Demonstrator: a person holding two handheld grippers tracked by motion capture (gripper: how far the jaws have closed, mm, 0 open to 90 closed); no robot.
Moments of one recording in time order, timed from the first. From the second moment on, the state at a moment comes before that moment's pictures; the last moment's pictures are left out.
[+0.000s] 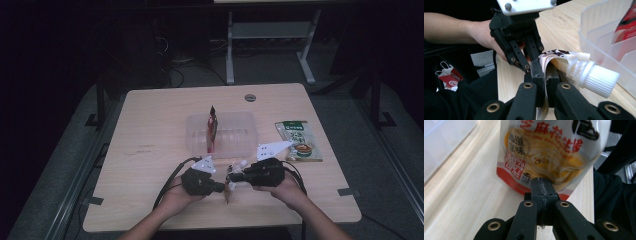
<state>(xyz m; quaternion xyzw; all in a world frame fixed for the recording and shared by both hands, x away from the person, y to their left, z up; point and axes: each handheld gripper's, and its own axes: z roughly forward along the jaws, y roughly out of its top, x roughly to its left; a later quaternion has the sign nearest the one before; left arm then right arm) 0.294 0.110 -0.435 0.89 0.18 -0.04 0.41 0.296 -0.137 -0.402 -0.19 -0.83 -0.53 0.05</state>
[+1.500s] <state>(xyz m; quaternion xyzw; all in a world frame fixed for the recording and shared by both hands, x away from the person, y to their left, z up) 0.274 0.199 -0.436 0.89 0.23 0.00 0.39 0.325 -0.157 -0.352 -0.18 -0.82 -0.55 -0.01</state>
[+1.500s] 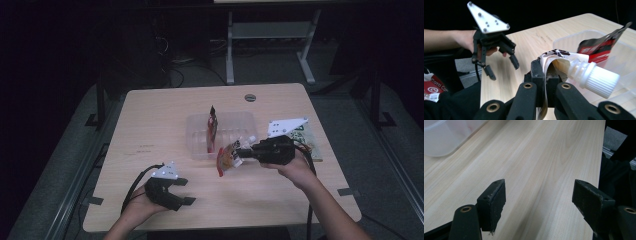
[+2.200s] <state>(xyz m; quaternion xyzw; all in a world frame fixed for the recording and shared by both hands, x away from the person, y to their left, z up) 0.274 0.196 -0.438 0.89 0.23 -0.01 0.40 0.376 -0.166 -0.342 -0.21 -0.81 -0.55 -0.06</state>
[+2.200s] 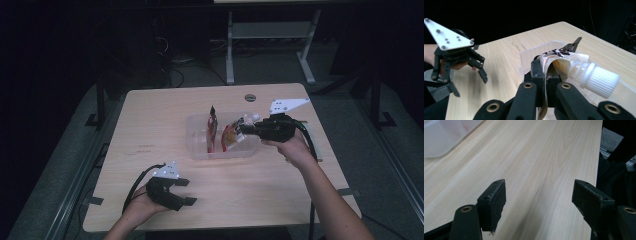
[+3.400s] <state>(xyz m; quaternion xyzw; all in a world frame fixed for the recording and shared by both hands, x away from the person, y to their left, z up) 0.274 0.195 -0.440 0.89 0.22 -0.02 0.39 0.397 -0.154 -0.370 -0.24 -0.82 -0.52 -0.07</state>
